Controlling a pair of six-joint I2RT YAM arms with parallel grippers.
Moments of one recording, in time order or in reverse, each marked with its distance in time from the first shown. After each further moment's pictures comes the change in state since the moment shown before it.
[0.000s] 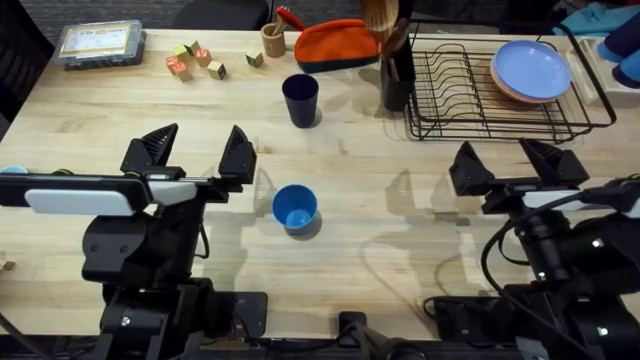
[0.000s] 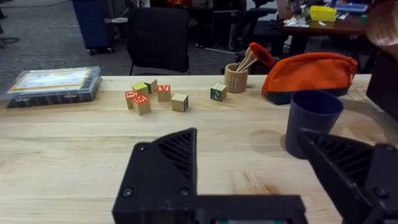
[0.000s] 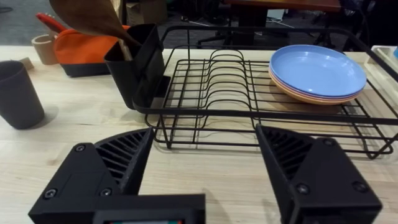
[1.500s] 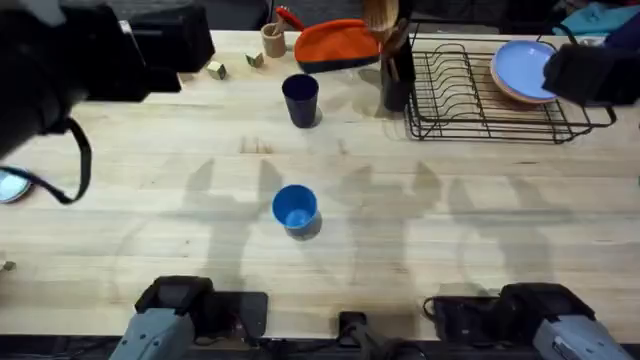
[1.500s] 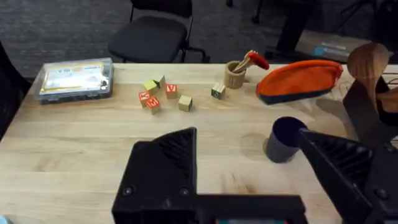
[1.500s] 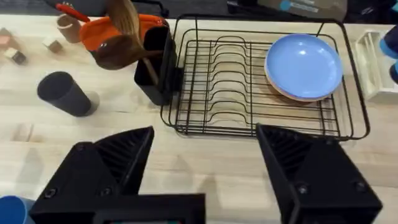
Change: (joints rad) left arm 0.000 0.735 1.094 -0.701 -0.011 0.000; right arm -0.002 0.746 1.174 -0.822 -0.016 0.002
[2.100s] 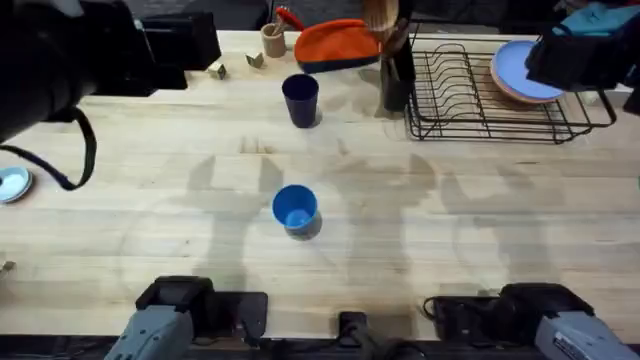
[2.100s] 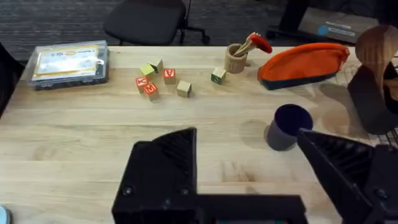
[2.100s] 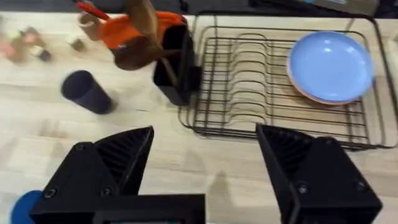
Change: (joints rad) left arm 0.000 0.070 0.042 -0.059 0.004 0.000; right arm 0.000 0.095 0.043 -0.010 -0.062 0.007
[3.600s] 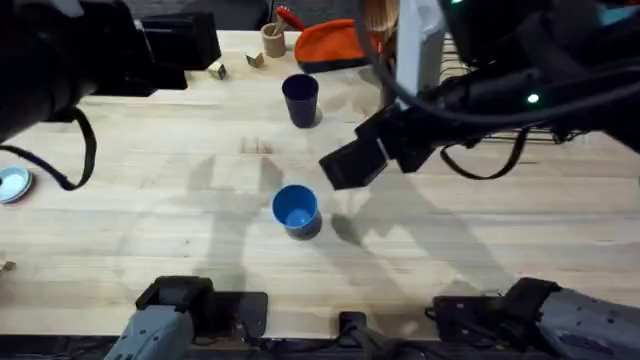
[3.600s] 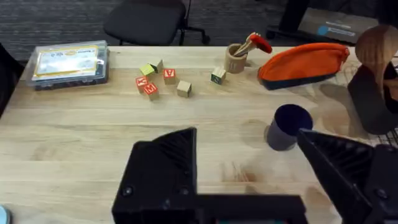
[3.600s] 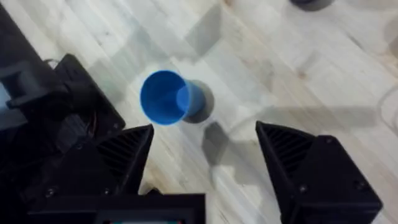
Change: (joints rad) left arm 0.000 0.000 0.000 0.000 0.000 0.000; right arm 0.684 0.426 0.003 0.026 -0.196 0.063
